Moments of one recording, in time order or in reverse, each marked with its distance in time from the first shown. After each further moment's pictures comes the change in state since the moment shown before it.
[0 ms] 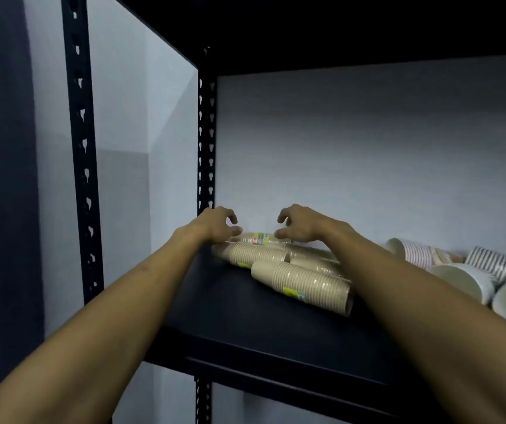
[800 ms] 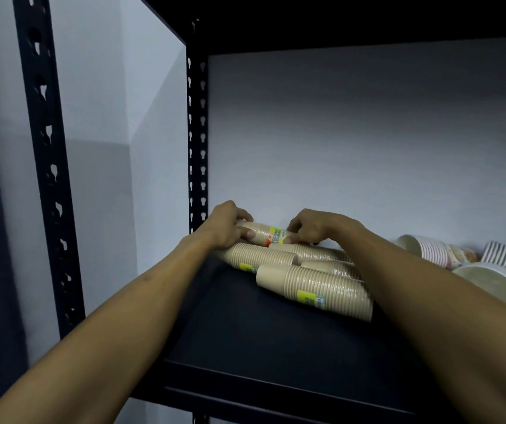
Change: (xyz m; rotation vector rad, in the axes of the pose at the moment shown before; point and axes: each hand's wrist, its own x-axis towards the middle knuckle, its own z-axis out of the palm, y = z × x) left_hand 0.044 -0.010 0.027 -0.129 0.082 0.217; right_hand 0.043 0.024 0.010 0.031 -0.200 0.140
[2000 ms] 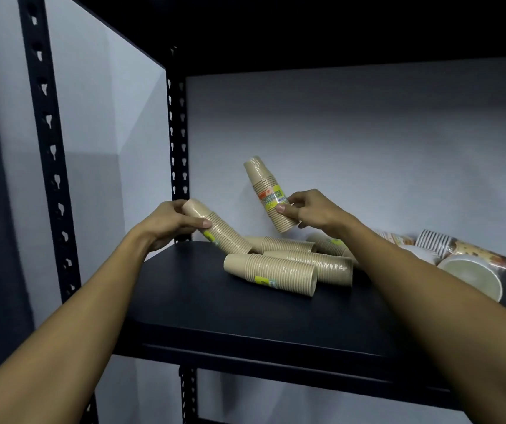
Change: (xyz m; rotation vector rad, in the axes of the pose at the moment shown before) left_hand -0.071 0.012 -0.058 -0.857 -0.064 -0.263; right_hand -0.113 0.021 -0.021 0.542 0.363 -0.180
